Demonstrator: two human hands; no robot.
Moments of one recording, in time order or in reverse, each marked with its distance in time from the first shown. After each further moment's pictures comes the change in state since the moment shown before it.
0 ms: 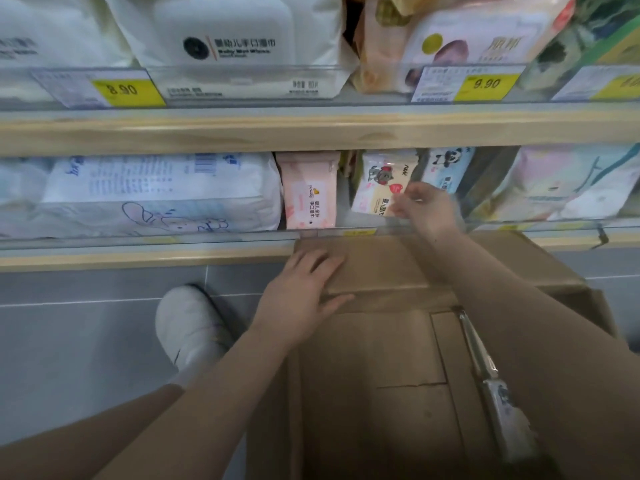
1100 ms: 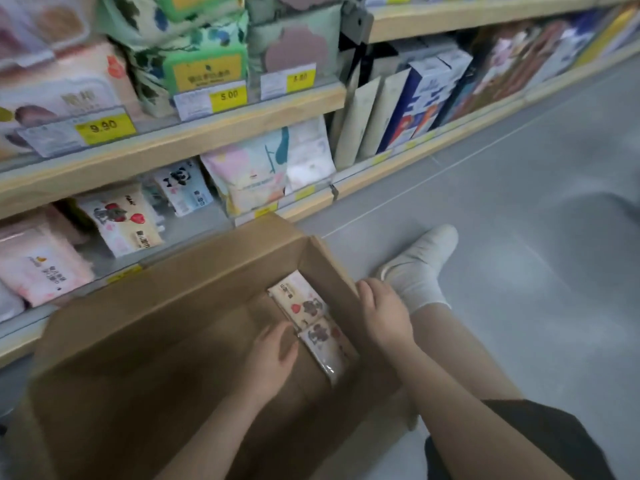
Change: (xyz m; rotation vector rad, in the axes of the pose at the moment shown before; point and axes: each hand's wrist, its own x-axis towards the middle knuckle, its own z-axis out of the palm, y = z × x) left_hand -0.021 0.201 0.128 -0.344 -0.388 0.062; right_hand -0.200 0.186 -0.203 -0.351 0.369 0.202
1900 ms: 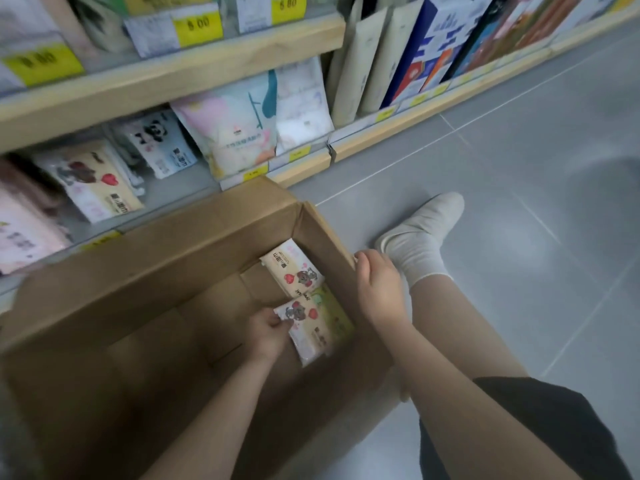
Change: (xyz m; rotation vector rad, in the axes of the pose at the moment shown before) left_hand 0.032 -0.019 0.062 -0.557 0.128 -0.531; right_hand 0.004 0.014 0.012 0.044 0.049 0.001
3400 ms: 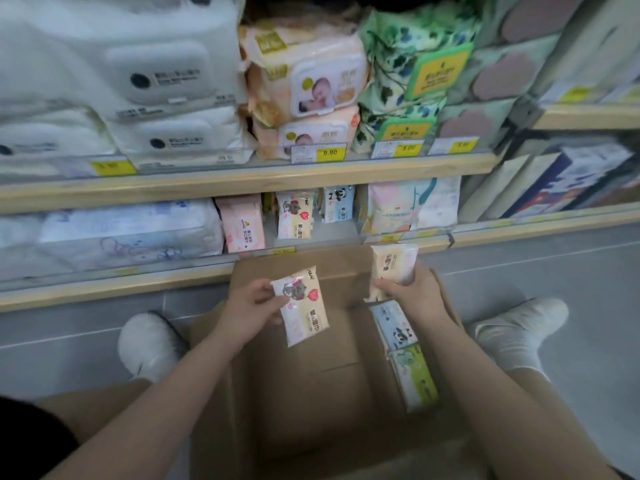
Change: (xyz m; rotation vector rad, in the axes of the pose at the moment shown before) left_hand -0.096 0.038 -0.243 -0.286 0.146 0.321; right_hand -0.007 -0.158 0.014 0.371 -0.321 -0.105
